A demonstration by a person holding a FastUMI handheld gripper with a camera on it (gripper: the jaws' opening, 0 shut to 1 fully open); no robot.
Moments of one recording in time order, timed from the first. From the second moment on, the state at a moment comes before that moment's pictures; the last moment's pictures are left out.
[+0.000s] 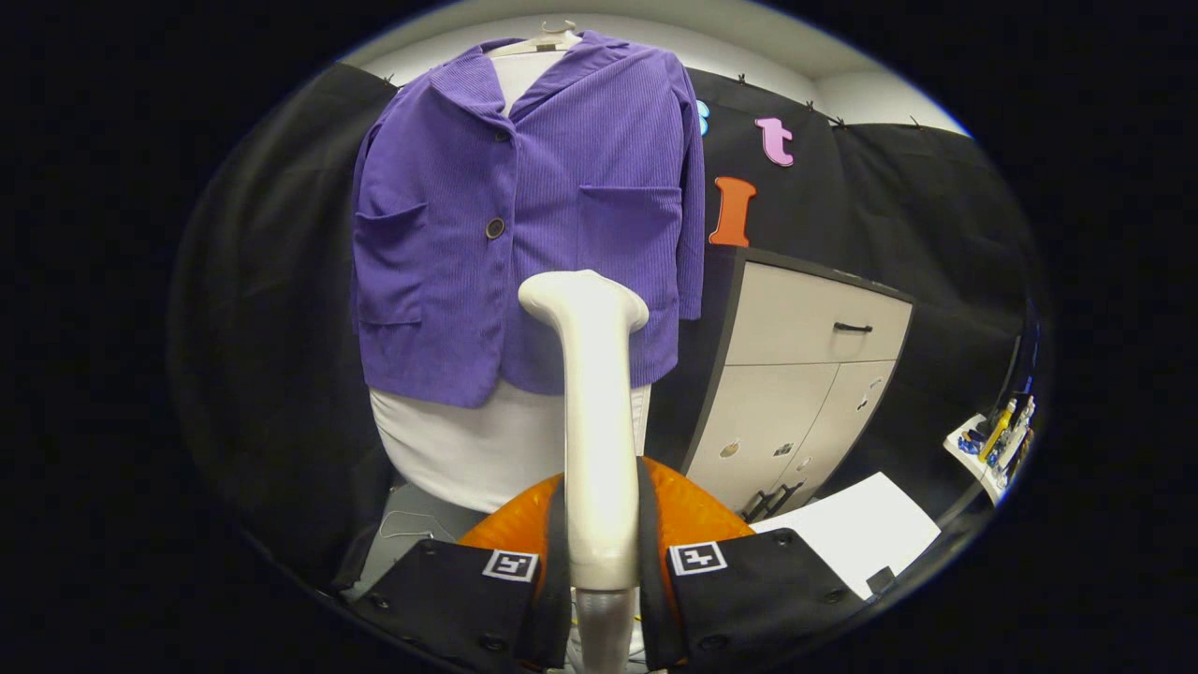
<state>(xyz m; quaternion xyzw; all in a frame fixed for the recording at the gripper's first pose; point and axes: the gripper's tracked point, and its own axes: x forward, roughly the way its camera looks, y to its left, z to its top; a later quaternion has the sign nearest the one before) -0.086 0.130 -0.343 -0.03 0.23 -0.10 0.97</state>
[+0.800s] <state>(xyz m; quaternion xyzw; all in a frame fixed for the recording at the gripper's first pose) -0.076 0.124 -0.238 -0.05 0.14 -0.12 0.98</state>
